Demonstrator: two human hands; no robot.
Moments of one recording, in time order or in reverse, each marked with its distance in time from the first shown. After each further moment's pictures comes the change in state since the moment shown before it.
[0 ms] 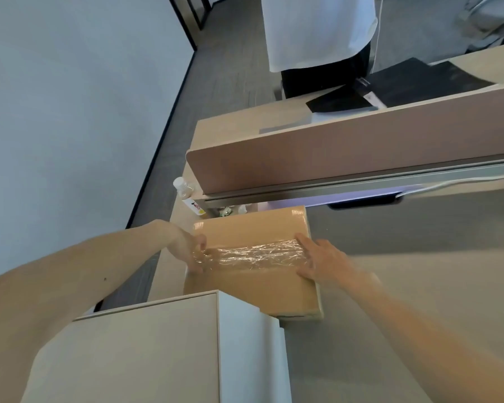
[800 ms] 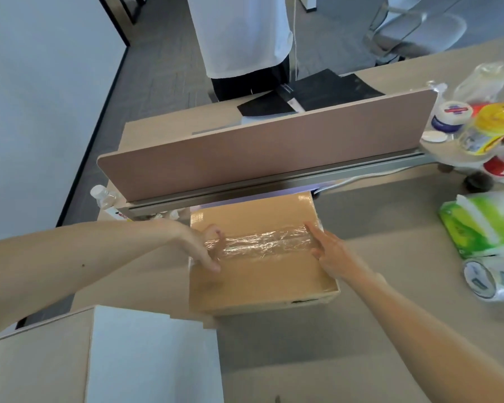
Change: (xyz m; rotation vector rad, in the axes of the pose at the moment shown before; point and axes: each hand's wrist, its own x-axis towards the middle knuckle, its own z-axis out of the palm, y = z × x) left_hand -0.008 0.167 -0.050 -0.185 0.051 0.321; right_hand -0.070 0.141 -0.057 0.083 0.268 0.206
